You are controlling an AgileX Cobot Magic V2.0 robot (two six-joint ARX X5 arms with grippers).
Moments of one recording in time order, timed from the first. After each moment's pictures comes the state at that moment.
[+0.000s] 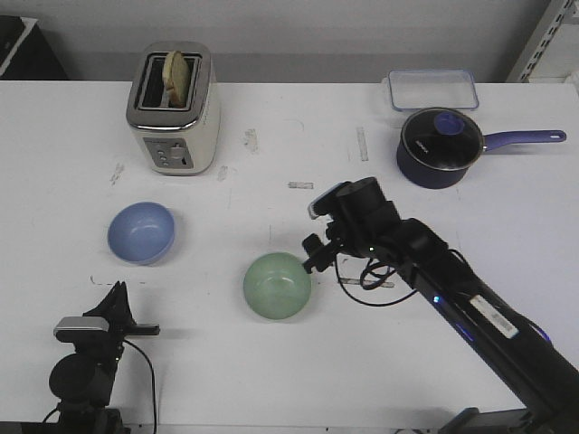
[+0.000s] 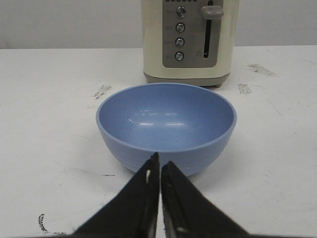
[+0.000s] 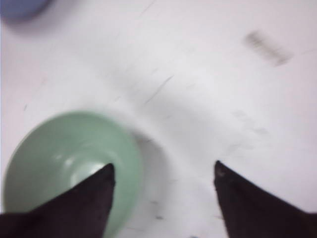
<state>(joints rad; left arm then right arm) -0.04 0.01 0.03 0.02 -0.07 0.01 0.55 1.47 1.36 -0.75 -0.16 -0.02</state>
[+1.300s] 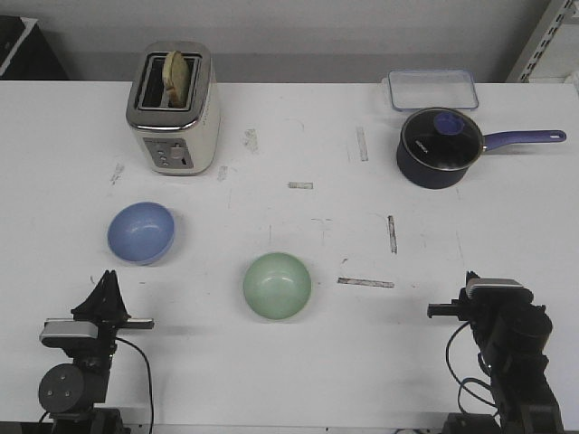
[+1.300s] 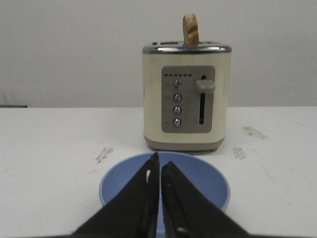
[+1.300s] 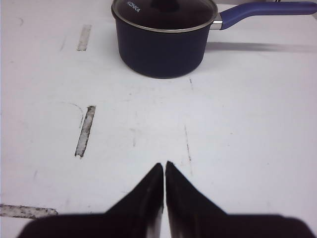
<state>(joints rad) -0.04 0.01 0.08 0.20 -0.07 0.01 -0.04 0.52 0.54 -0.46 0.00 -0.02</state>
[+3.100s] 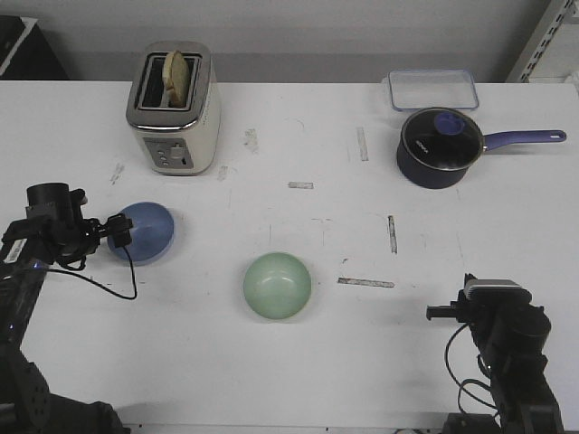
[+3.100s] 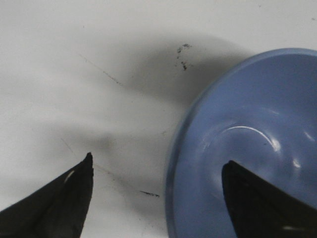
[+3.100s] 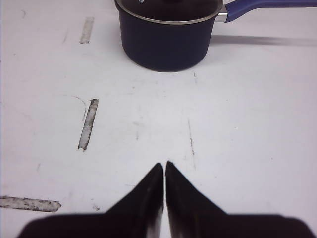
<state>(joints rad) 0.26 1.55 1.14 -0.58 0.19 -0.07 -0.04 0.52 0.54 -0.48 0.00 -0.02</state>
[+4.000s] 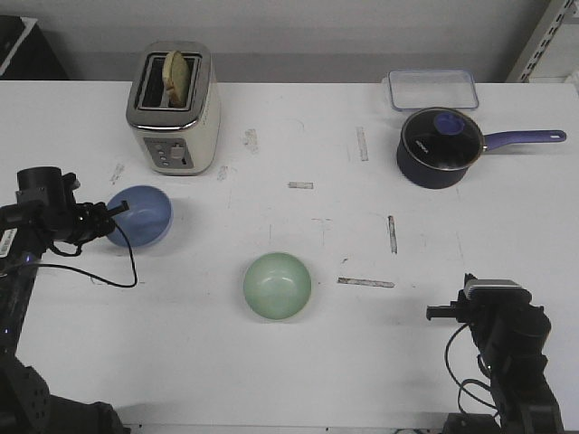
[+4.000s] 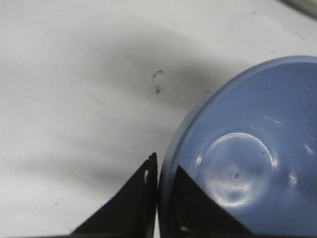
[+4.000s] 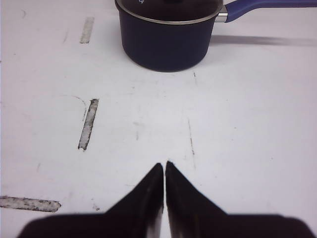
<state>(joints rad) 0.25 1.54 1.30 -0.69 0.24 -0.15 -0.04 0.52 0.54 -0.48 0.00 -0.02</state>
